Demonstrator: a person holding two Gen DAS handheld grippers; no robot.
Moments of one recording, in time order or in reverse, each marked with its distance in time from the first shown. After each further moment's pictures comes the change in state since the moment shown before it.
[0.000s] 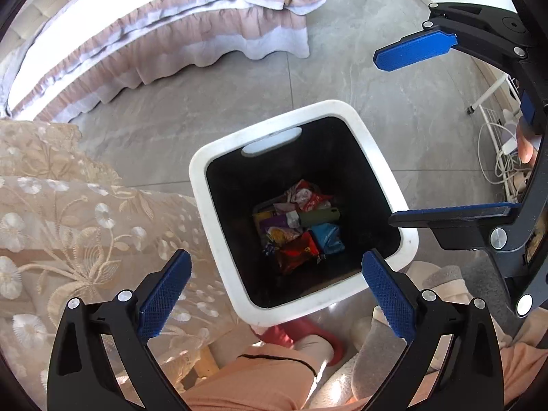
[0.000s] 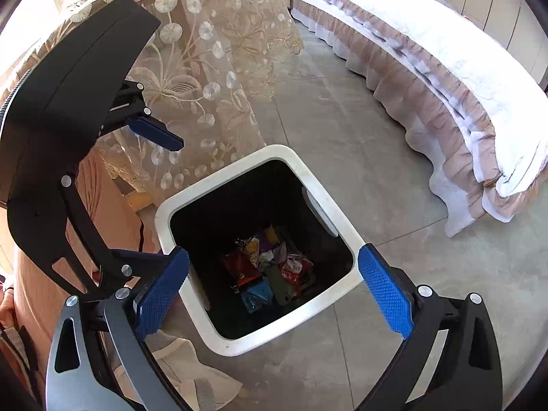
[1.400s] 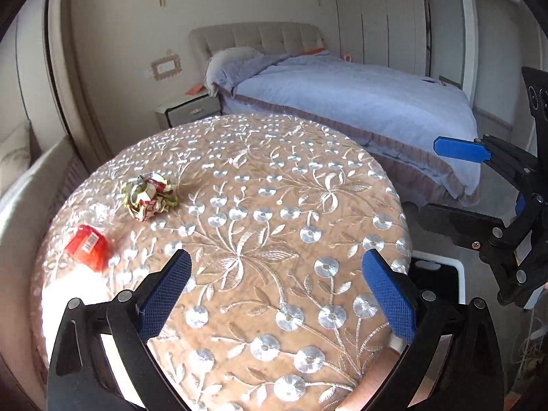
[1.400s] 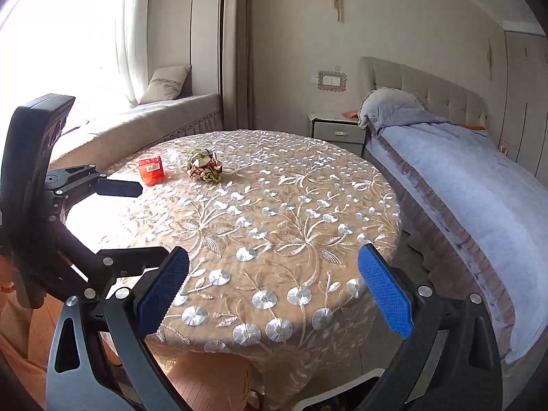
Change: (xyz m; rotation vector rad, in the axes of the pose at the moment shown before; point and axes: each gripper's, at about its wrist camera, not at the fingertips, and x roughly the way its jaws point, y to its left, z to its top) left arm -0.270 0.137 -0.223 -0.721 -0.505 0.477; right arm -0.137 0.194 0.171 -0.228 -0.563 0.165
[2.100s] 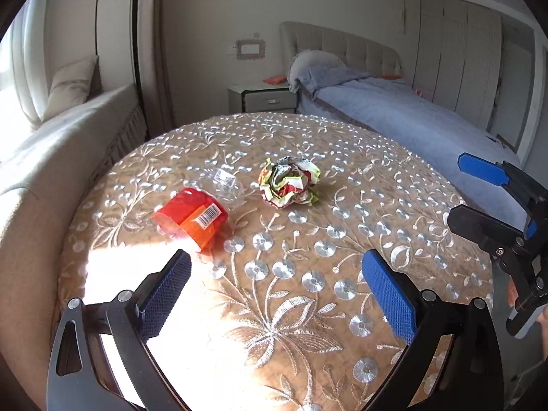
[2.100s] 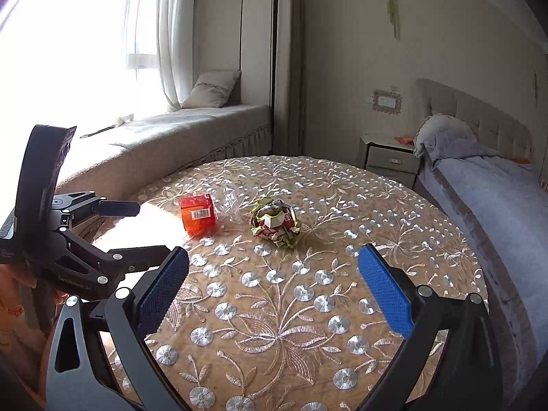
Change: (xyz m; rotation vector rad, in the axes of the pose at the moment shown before) left arm 0.002 0.161 -0.019 -0.282 -0.009 0.141; right arm 0.101 0.088 0.085 -0.099 -0.035 0.156
